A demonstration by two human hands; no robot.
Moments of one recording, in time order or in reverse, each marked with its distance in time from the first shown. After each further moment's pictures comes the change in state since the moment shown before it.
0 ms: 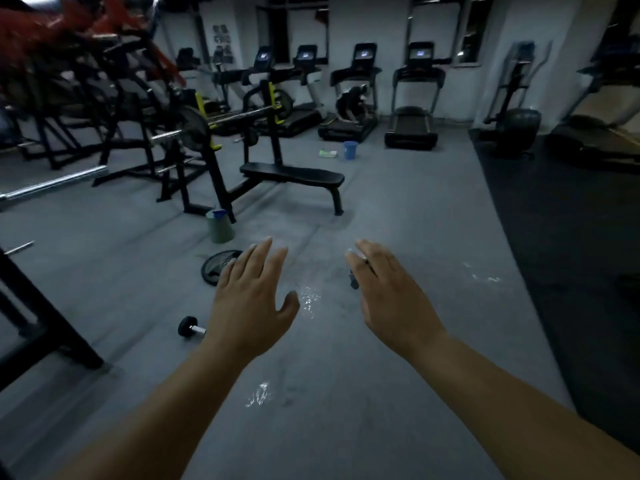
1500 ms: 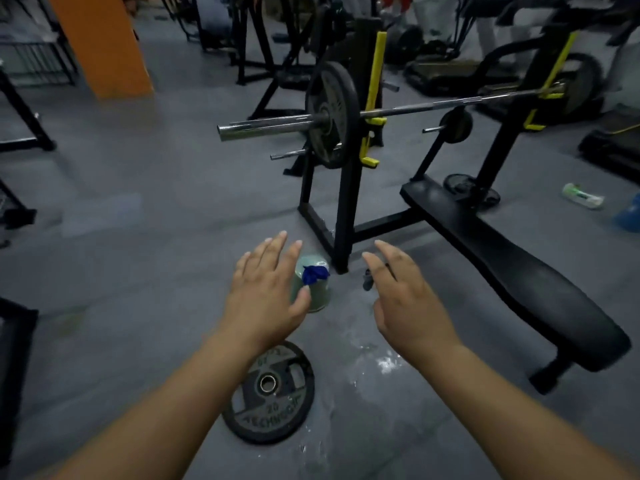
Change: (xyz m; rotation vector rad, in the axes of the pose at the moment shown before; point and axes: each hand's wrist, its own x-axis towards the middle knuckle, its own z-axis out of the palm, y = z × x) left_hand 1.103 -0.748 0.498 0.126 -0.054 -0.709; right_hand 1.208 0.320 0.937 0.378 -0.272 -0.462
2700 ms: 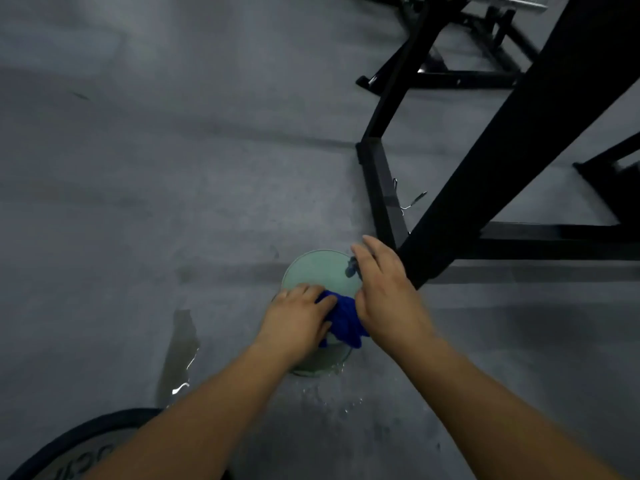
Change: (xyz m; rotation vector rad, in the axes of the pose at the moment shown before) left_hand 0.417 -0.241 0.749 0.036 -0.327 -0.132; right_hand 0.334 0.326 0.756 0.181 -0.384 -0.157
